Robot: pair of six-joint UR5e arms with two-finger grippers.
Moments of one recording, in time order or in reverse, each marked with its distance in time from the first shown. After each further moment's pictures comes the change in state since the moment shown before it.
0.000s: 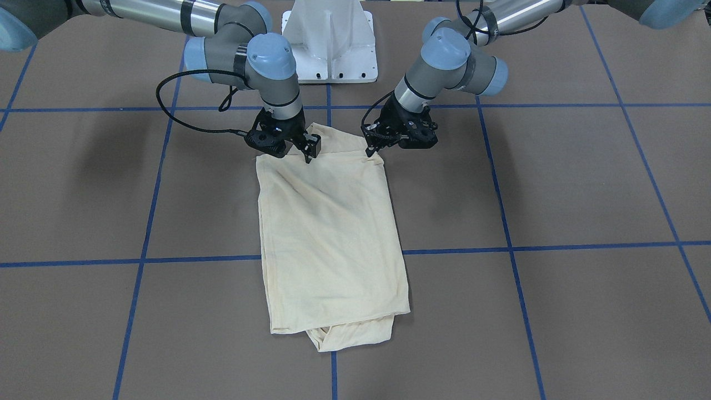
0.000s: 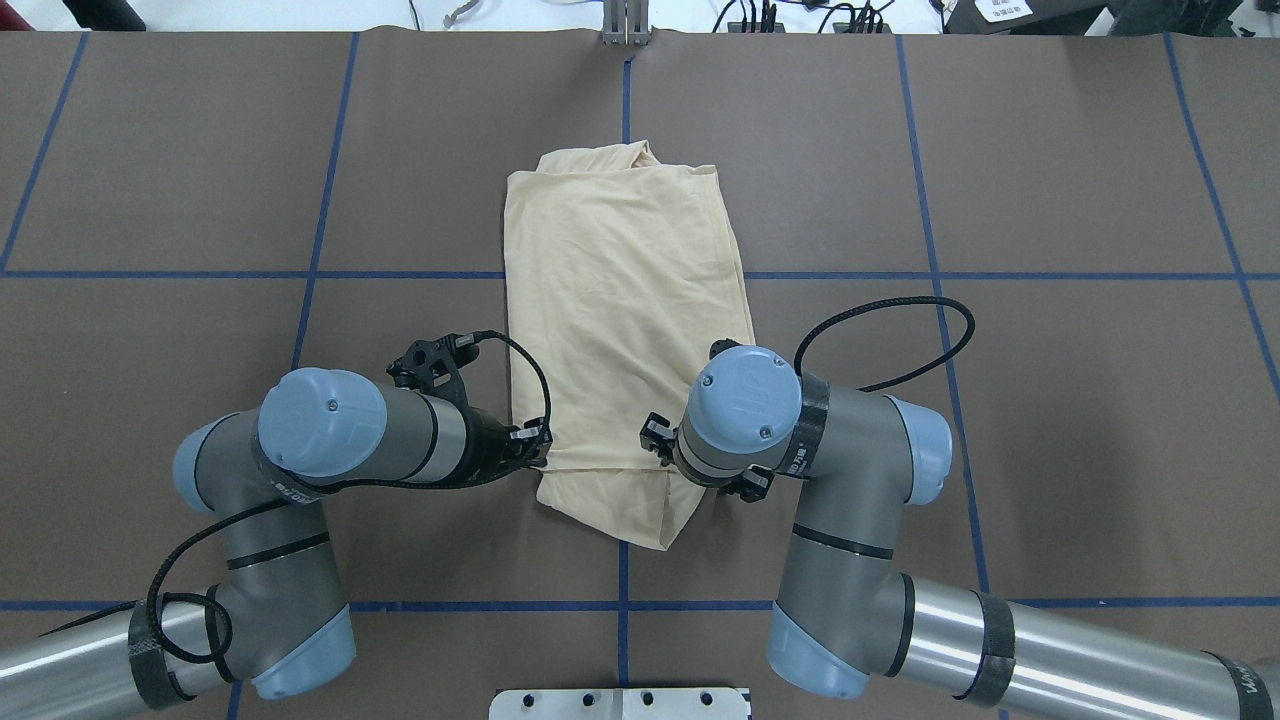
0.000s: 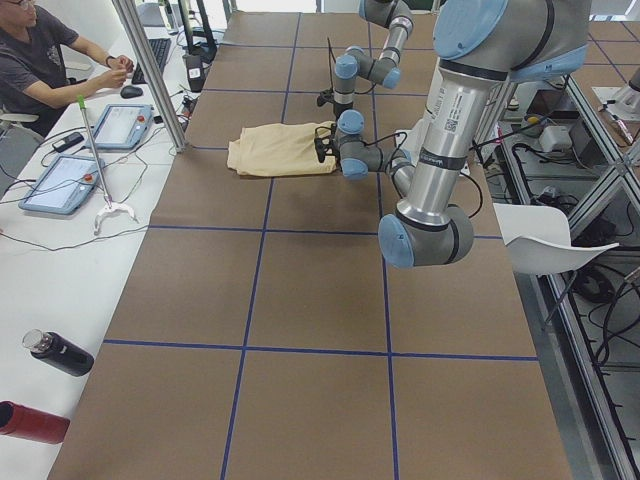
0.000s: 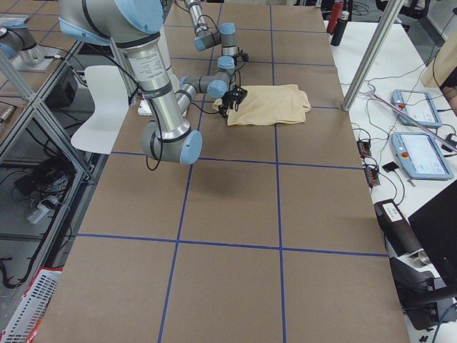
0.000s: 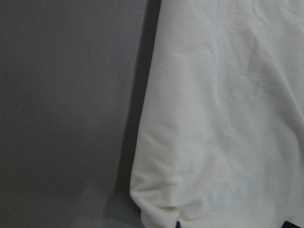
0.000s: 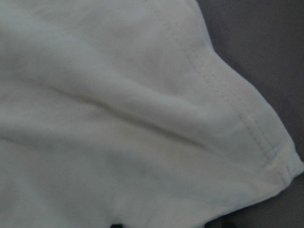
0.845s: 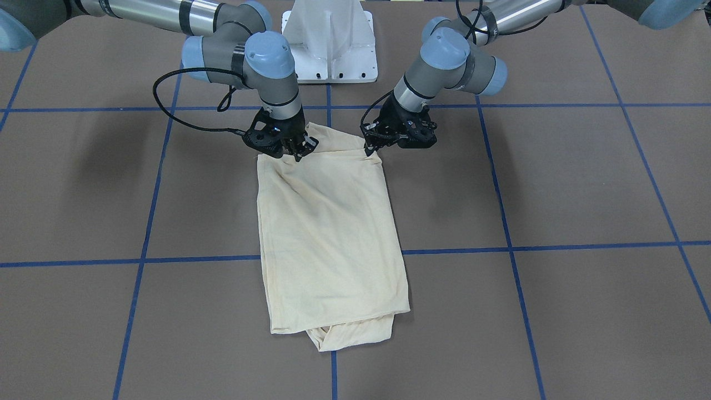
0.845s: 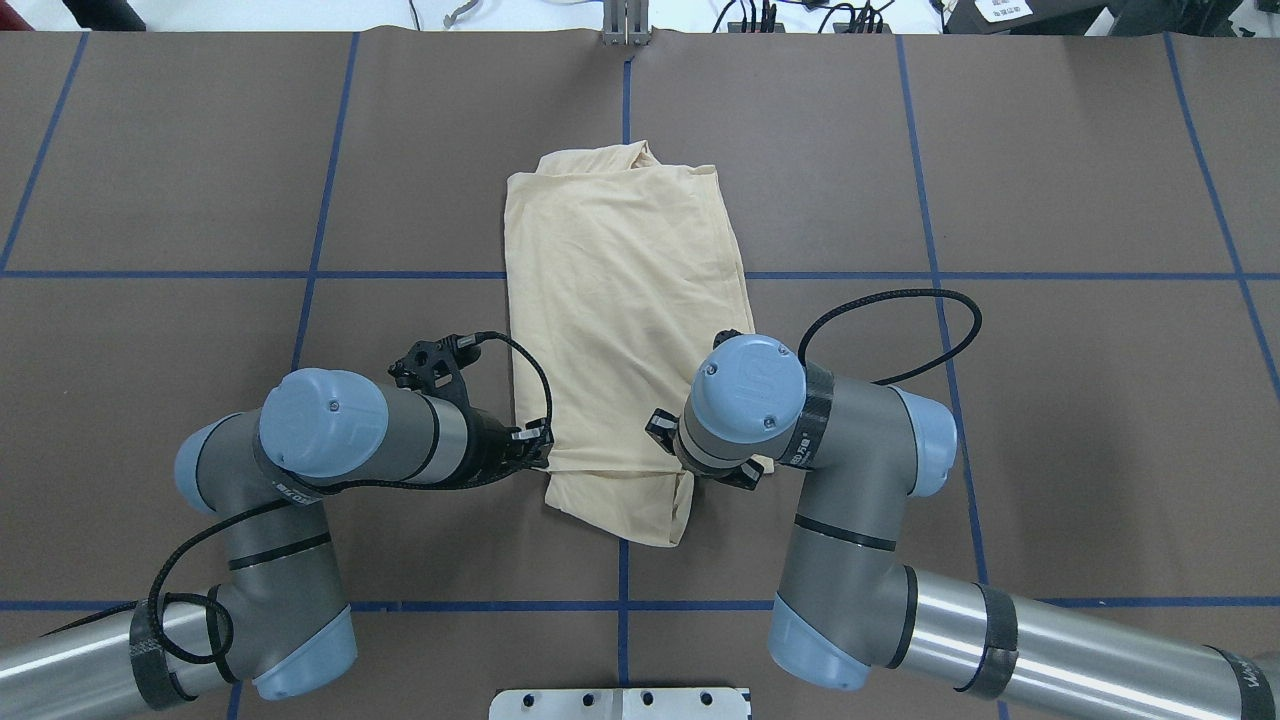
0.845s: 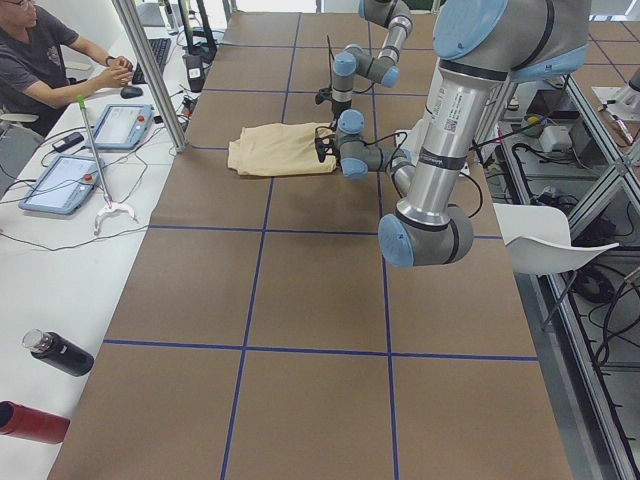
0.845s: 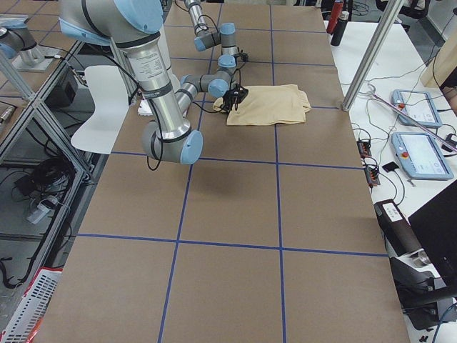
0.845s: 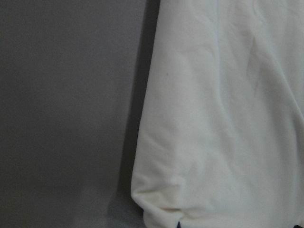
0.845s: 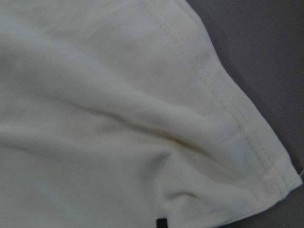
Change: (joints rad) left arm 0.001 -0.002 0.000 0.000 -0.001 0.000; right arm 0.015 0.001 0.007 0.000 0.005 0.017
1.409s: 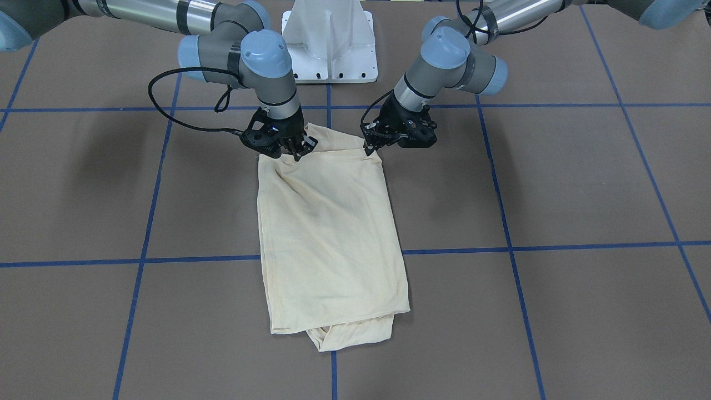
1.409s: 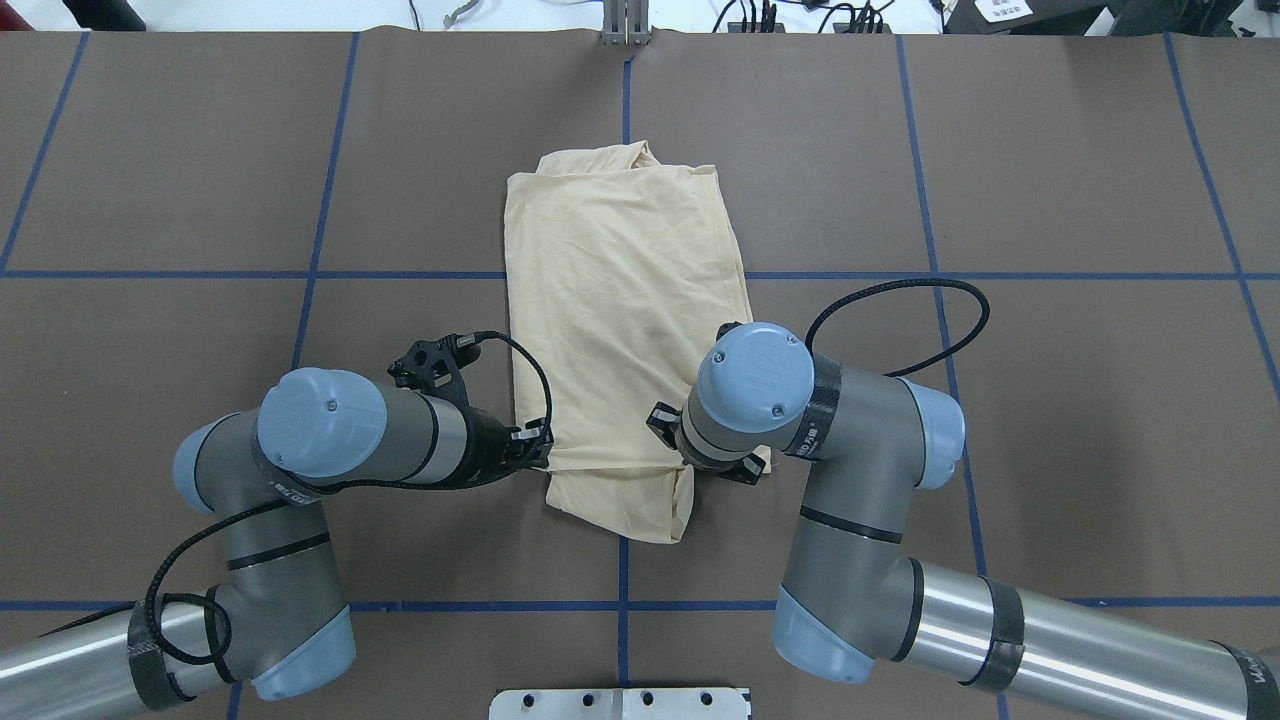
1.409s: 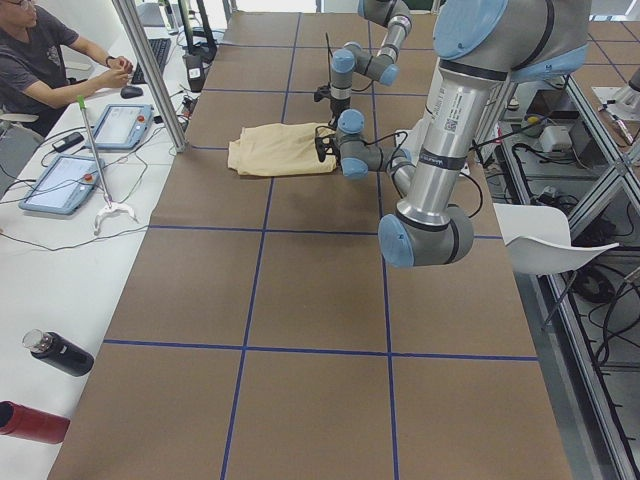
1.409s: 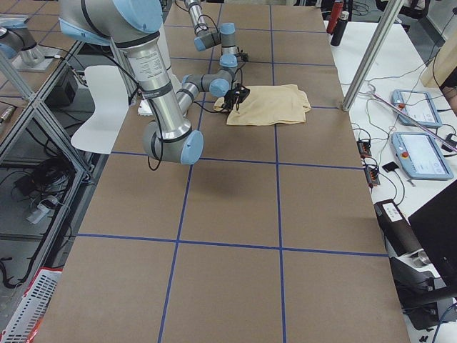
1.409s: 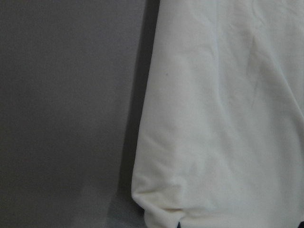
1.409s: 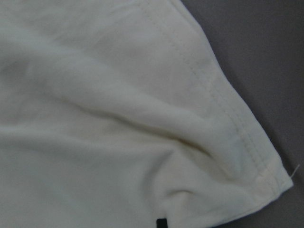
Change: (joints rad) left arm -0.001 0.003 -0.011 0.000 -0.002 0.000; right arm 0.013 -0.006 0.028 0.000 0.028 0.000
